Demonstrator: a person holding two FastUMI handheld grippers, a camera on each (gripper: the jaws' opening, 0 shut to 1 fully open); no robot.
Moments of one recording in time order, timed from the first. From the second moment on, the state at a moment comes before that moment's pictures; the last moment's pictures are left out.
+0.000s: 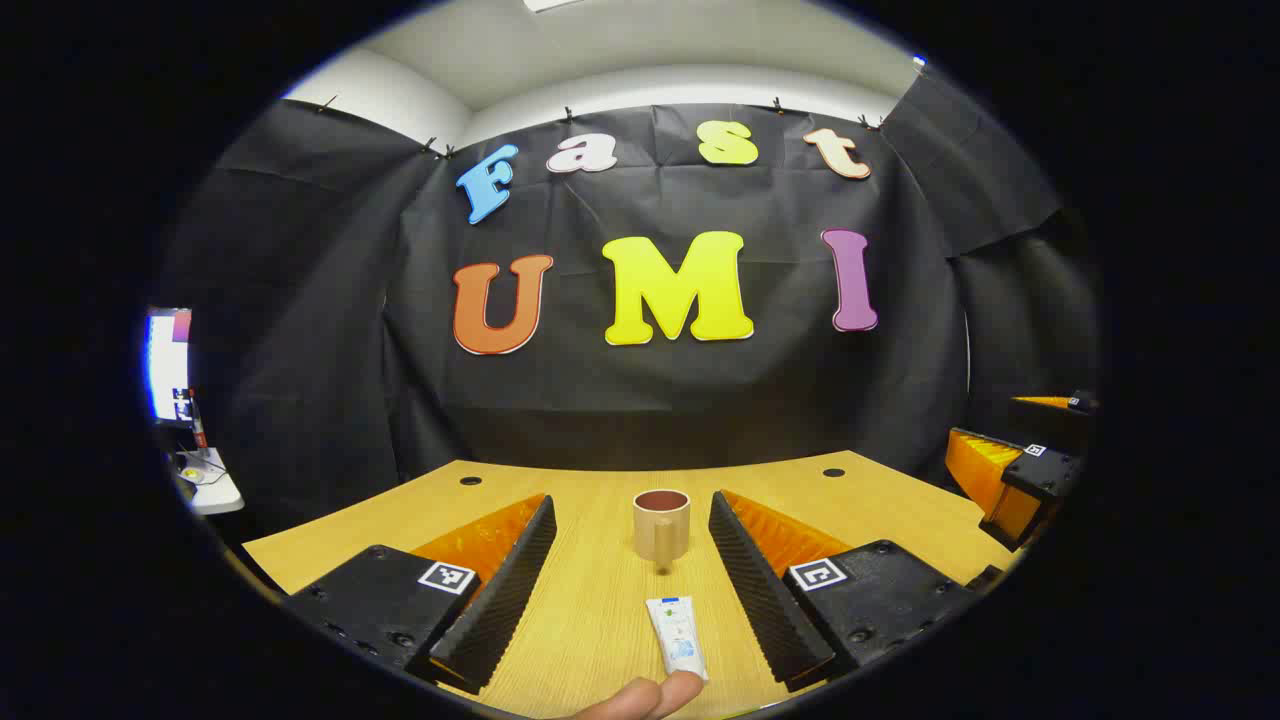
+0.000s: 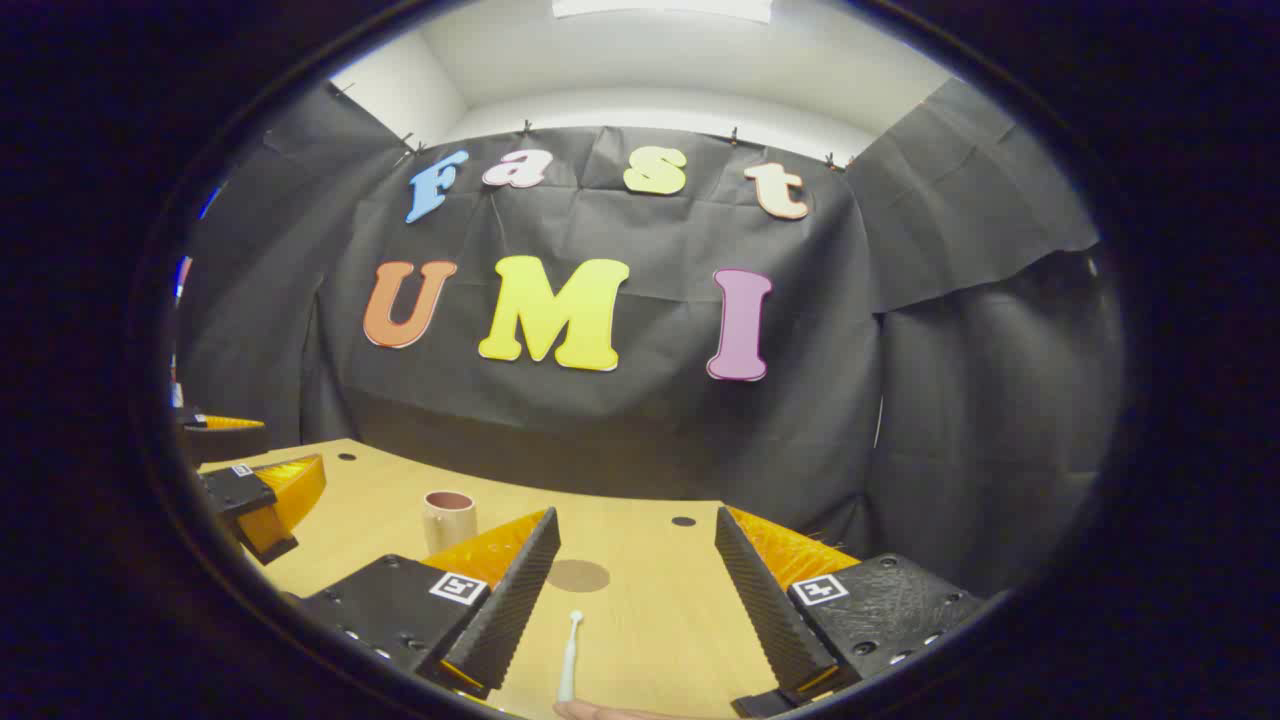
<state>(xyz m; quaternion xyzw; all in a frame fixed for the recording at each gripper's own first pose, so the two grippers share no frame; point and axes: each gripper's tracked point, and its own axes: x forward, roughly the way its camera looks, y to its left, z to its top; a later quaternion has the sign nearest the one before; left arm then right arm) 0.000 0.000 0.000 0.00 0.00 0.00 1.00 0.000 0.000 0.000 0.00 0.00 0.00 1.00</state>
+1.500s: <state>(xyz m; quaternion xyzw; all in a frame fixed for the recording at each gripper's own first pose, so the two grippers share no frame) 0.017 -0.034 -0.104 -0.01 0.16 -0.03 0.99 0.009 0.005 -0.048 0.02 0.07 0.04 1.00</state>
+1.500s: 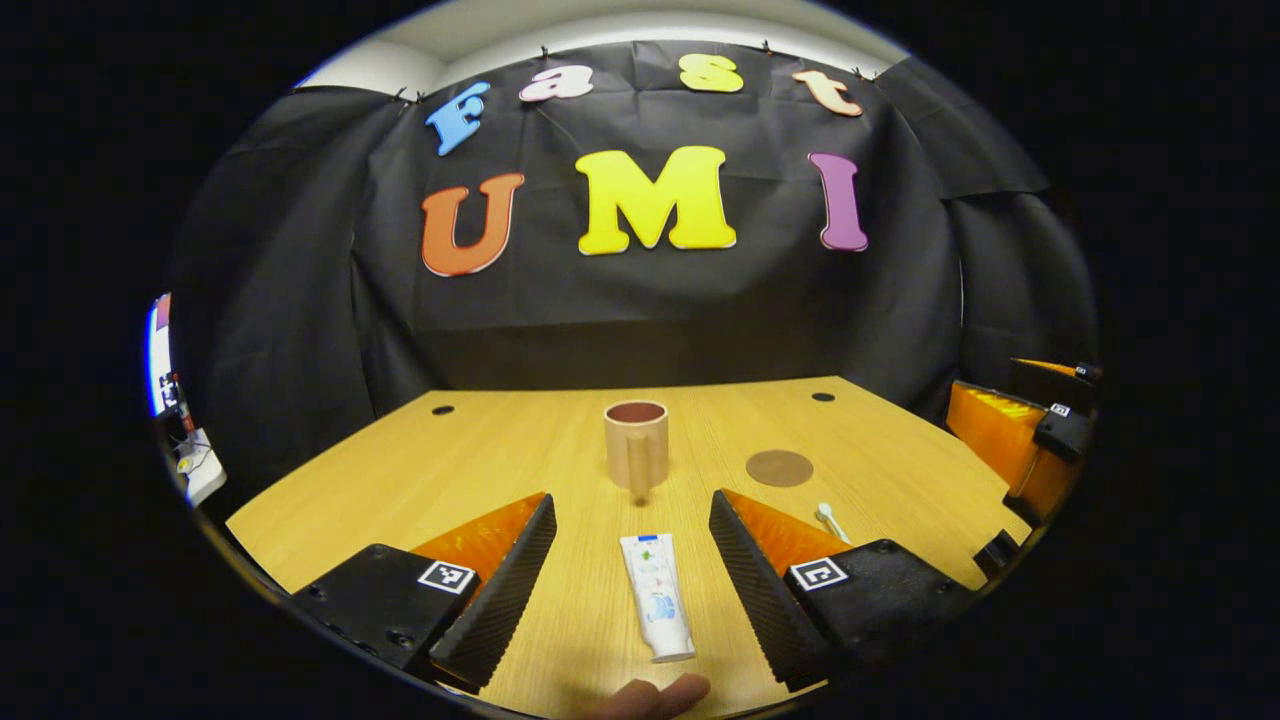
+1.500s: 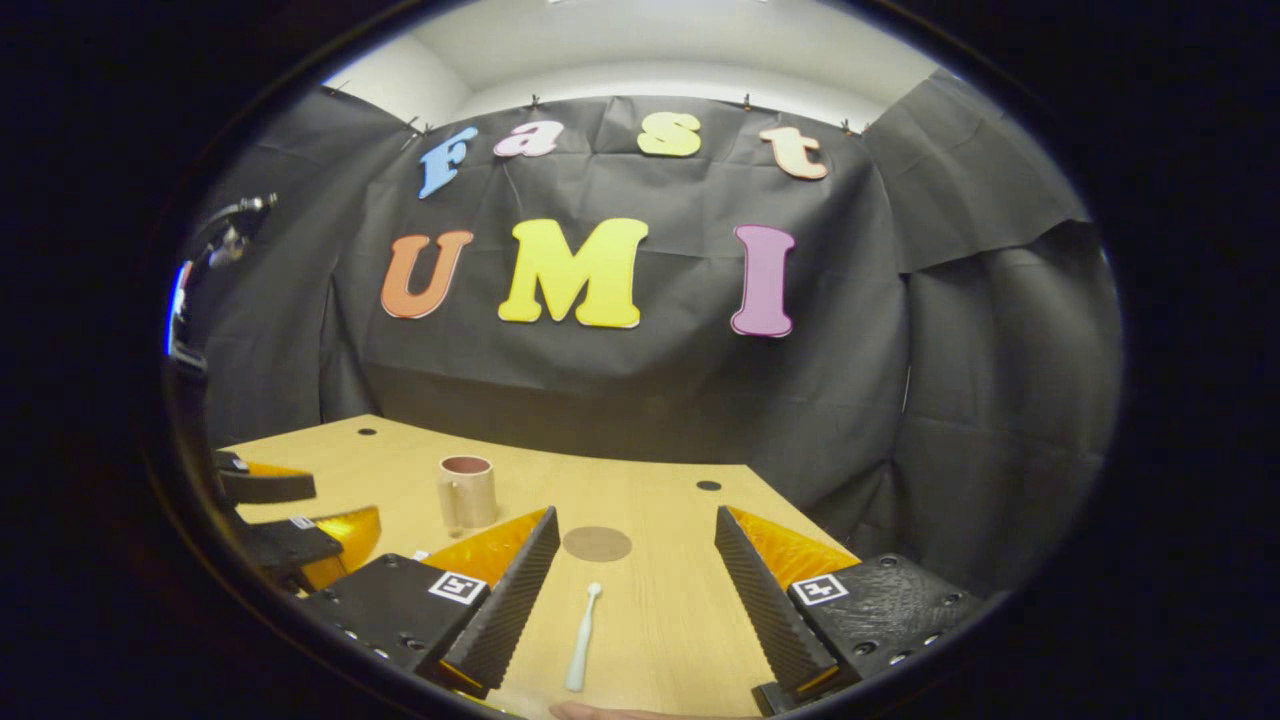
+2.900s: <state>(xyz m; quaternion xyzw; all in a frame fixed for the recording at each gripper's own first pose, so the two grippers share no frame) -0.001 -0.039 -0.208 -0.05 0.32 -0.04 0.95 0.039 0.022 -0.108 0.03 0.16 0.05 0.99</state>
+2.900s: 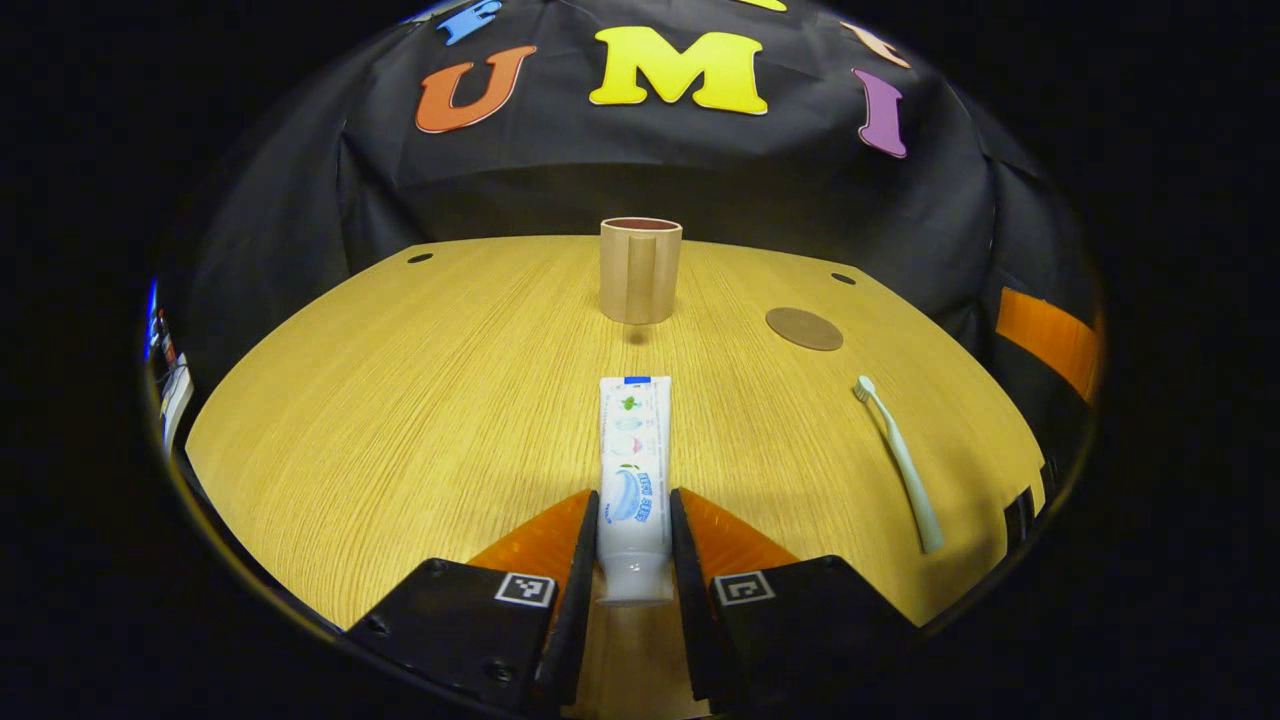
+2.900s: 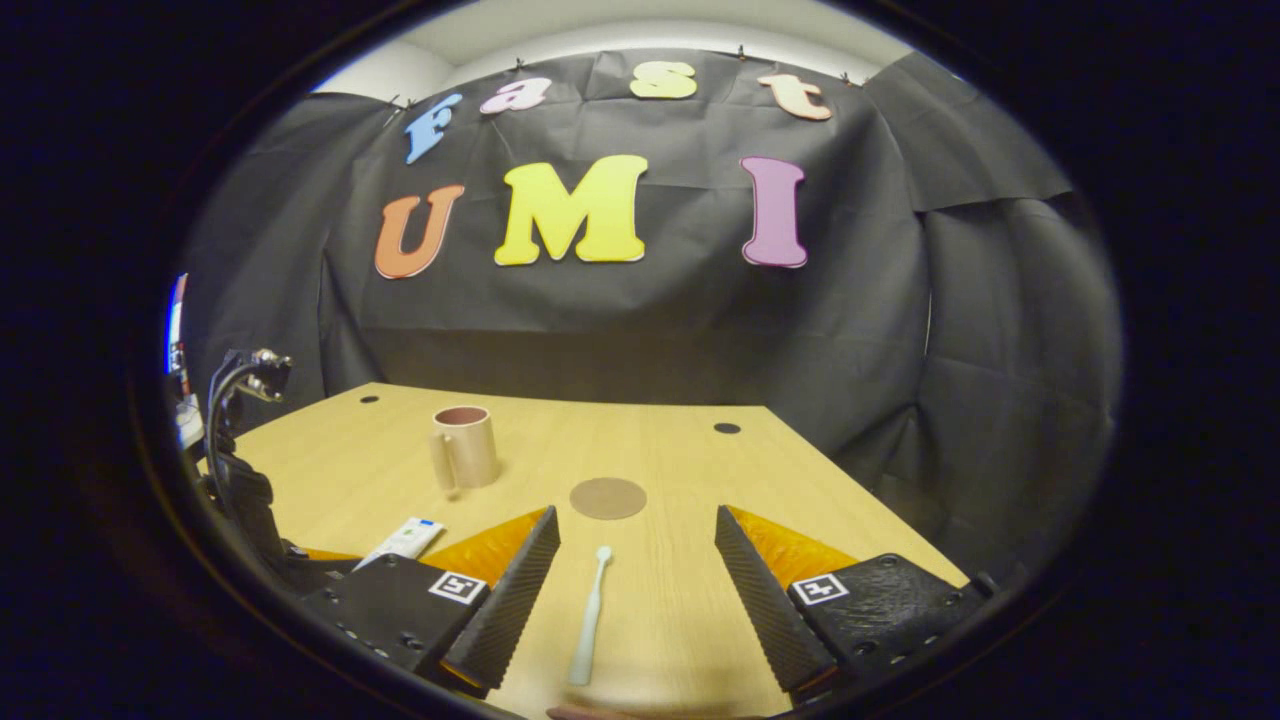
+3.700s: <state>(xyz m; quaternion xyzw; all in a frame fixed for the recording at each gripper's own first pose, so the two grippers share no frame) 0.005 -0.024 -0.141 -0.06 0.21 -0.04 0.97 0.051 0.051 -0.239 0.06 0.40 0.05 0.91</state>
